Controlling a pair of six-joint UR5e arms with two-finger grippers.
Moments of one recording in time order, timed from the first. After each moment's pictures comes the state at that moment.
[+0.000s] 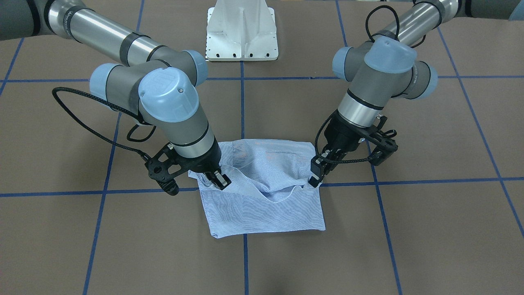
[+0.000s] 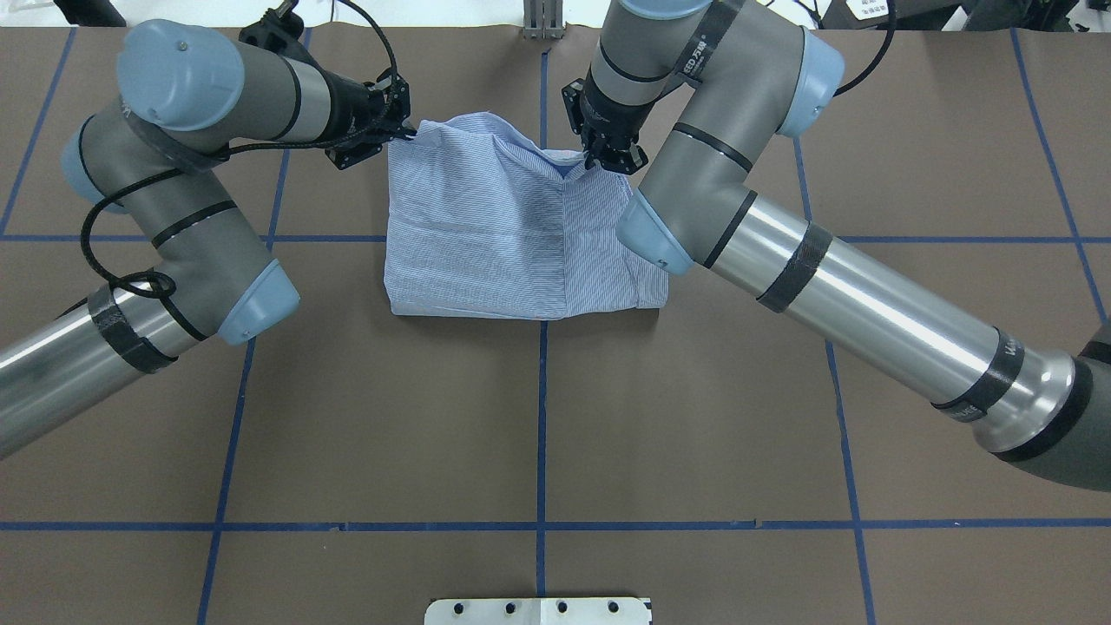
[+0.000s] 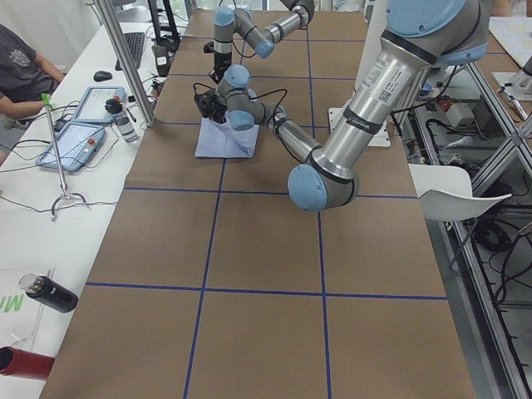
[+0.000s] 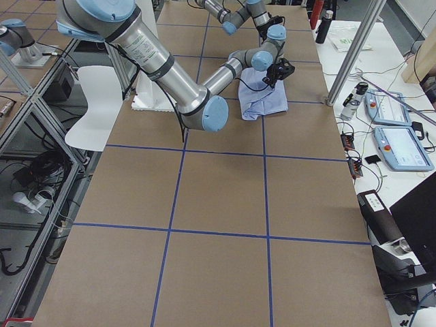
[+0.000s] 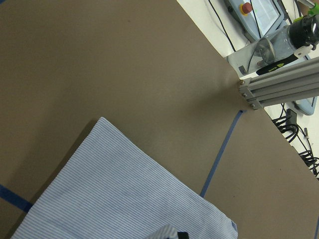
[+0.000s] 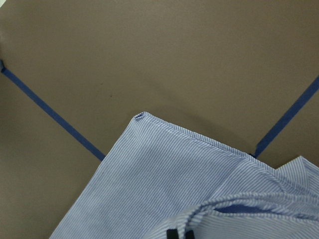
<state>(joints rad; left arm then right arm) -0.82 -2.19 -1.51 -2.23 -1.83 -1.84 0.79 -0.64 1.28 -1.40 2.05 1.95</state>
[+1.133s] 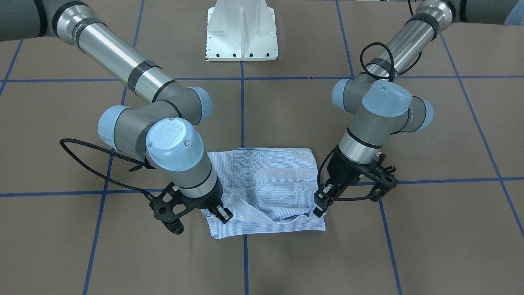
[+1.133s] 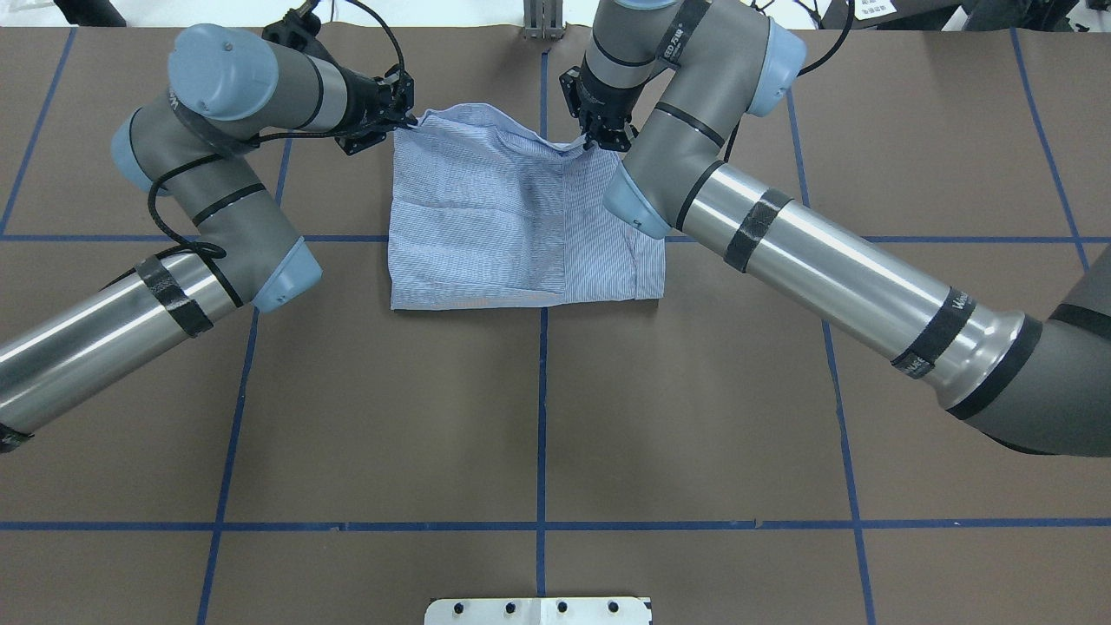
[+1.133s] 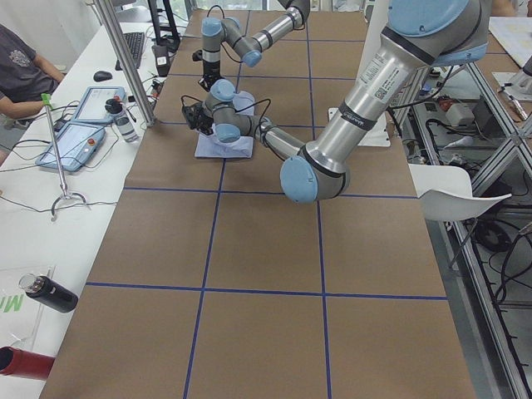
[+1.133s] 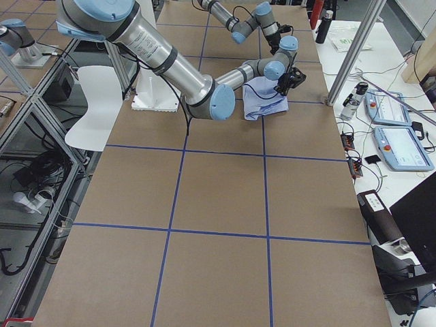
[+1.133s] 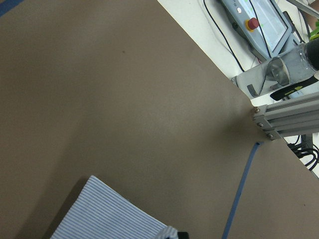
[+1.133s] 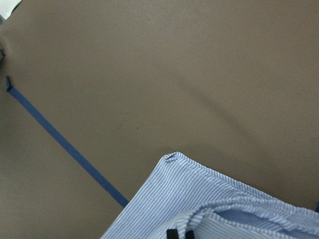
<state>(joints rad) -0.83 -2.28 -1.25 -2.38 -1.81 -1.80 0.82 -0.53 0.97 -1.20 2.05 1.88</state>
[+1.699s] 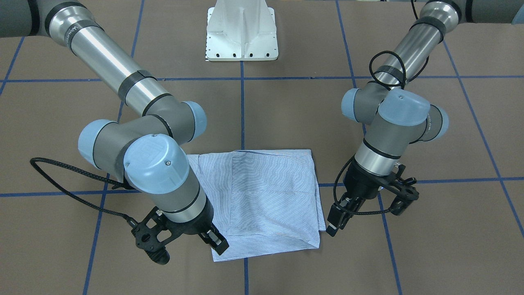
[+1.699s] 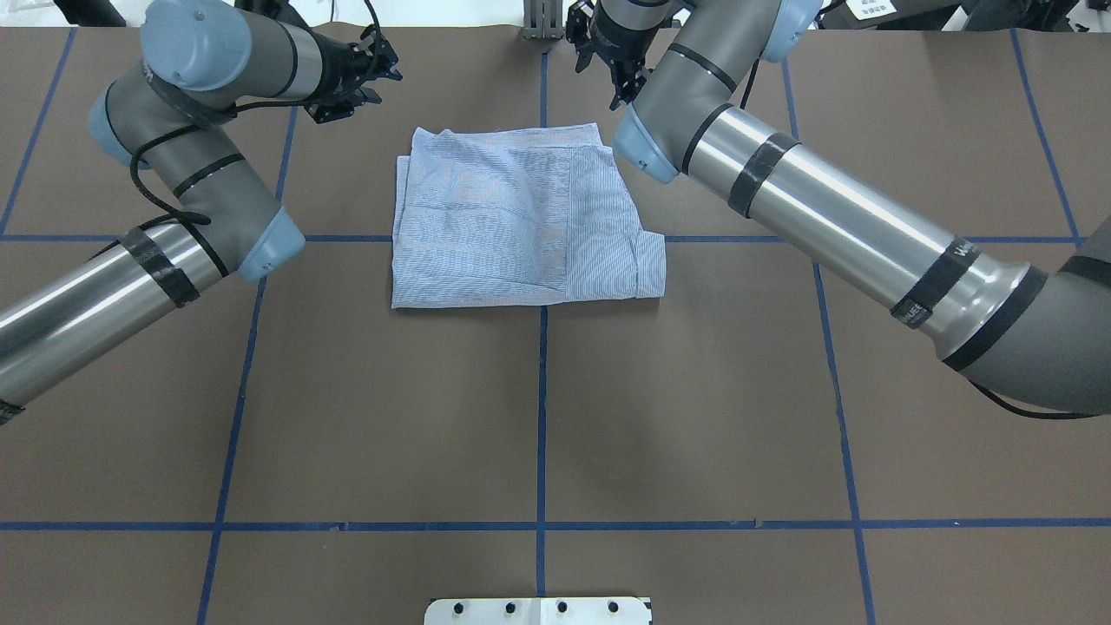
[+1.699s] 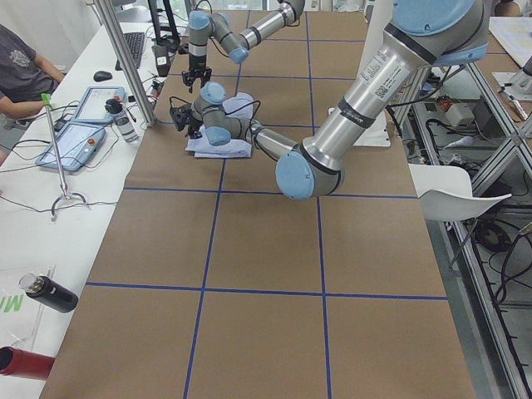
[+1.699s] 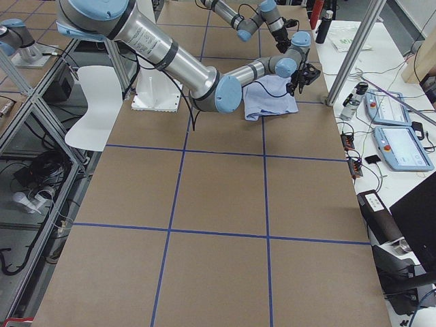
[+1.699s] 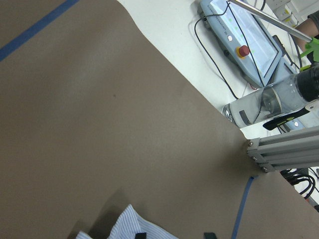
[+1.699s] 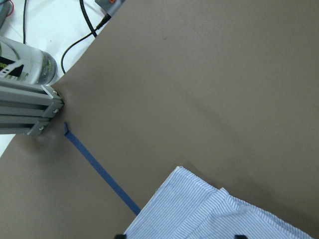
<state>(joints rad) -0.90 -2.28 -1.20 -2.43 -1.80 -1.73 0.90 -0.47 0.87 -1.15 2.05 1.80</state>
